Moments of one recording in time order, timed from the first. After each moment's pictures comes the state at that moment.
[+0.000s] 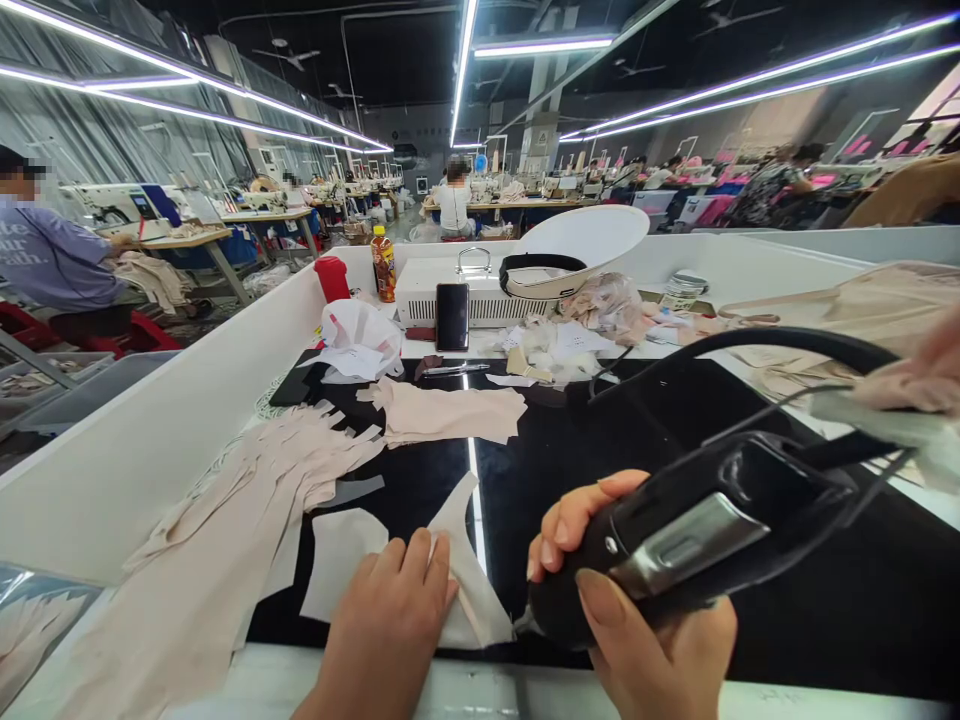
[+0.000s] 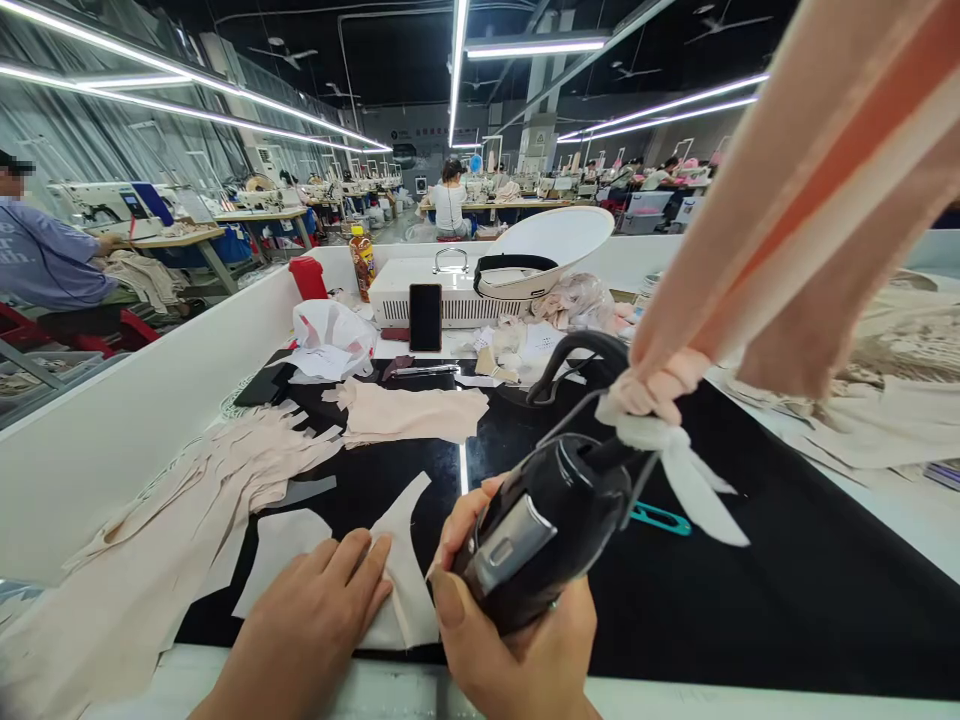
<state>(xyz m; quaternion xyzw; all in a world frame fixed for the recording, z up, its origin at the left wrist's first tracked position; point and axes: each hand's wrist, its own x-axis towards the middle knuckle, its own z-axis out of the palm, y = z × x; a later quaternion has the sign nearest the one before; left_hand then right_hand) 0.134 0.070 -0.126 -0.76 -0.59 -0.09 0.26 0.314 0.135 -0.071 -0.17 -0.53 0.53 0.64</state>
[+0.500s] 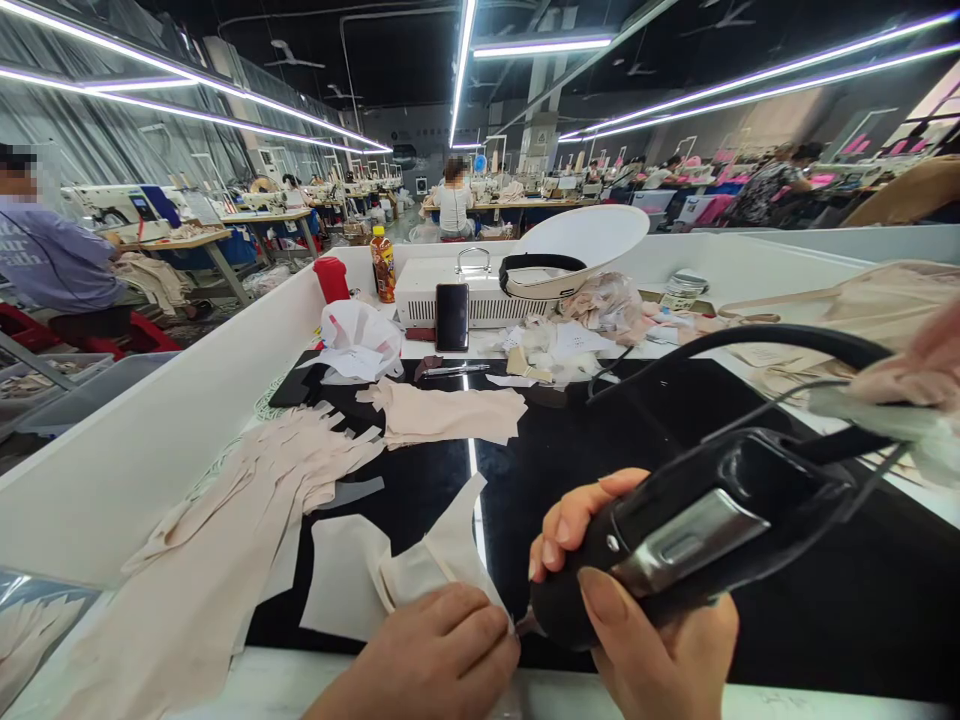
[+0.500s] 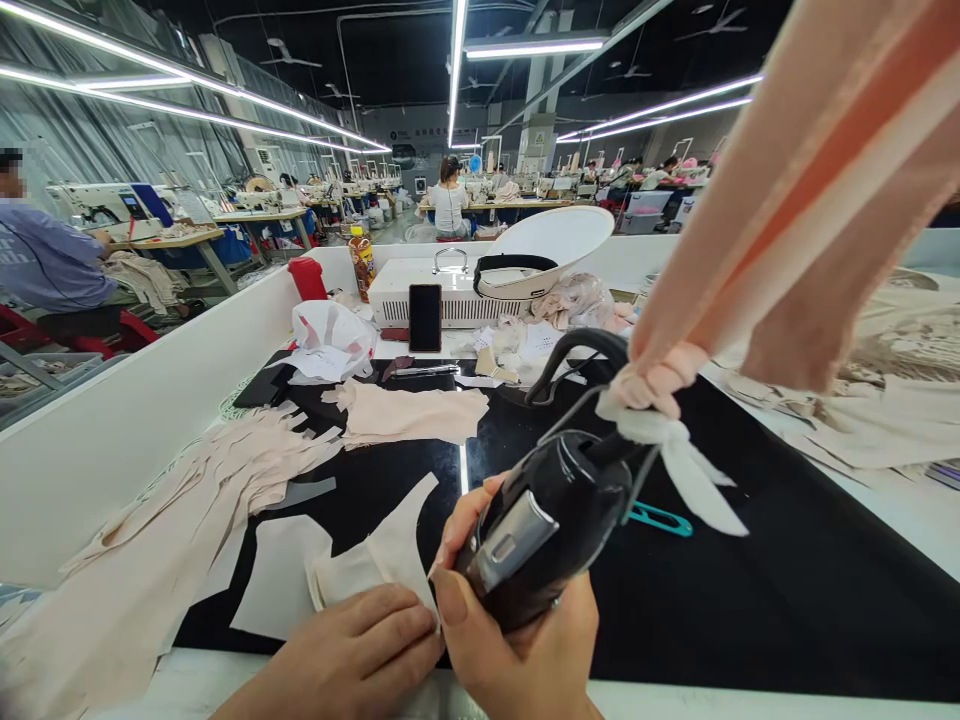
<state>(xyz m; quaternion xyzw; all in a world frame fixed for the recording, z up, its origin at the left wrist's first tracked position) 0.148 0.075 -0.122 -0.89 -0.35 -0.27 0.11 0.315 0.135 -0.069 -0.19 -0.52 0.54 0.63</state>
